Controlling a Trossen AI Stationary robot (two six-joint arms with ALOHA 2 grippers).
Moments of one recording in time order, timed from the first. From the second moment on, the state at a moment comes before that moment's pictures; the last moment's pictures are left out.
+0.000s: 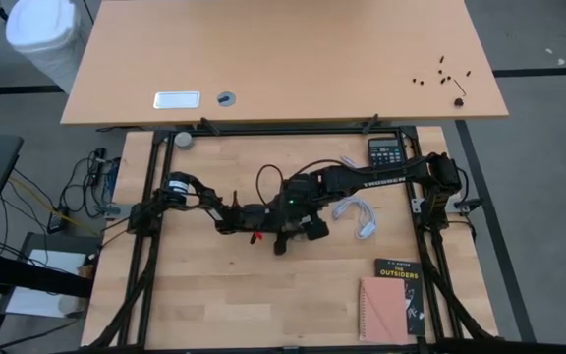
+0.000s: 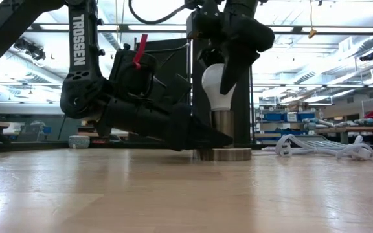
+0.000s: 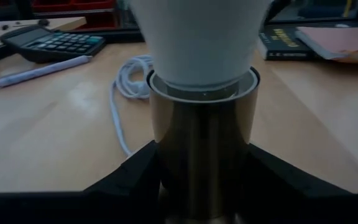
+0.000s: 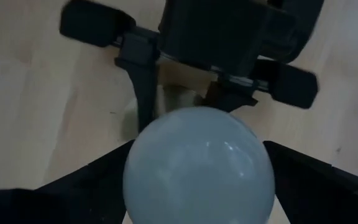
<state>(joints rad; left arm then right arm) -0.02 2.22 0.78 1.26 -0.05 0.03 0.00 1.86 1.56 -0.94 0.02 -0.30</state>
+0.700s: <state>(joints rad) -0.02 2.22 0.78 1.26 -0.02 0.04 0.03 2.13 1.89 -1.24 0.05 -0.35</state>
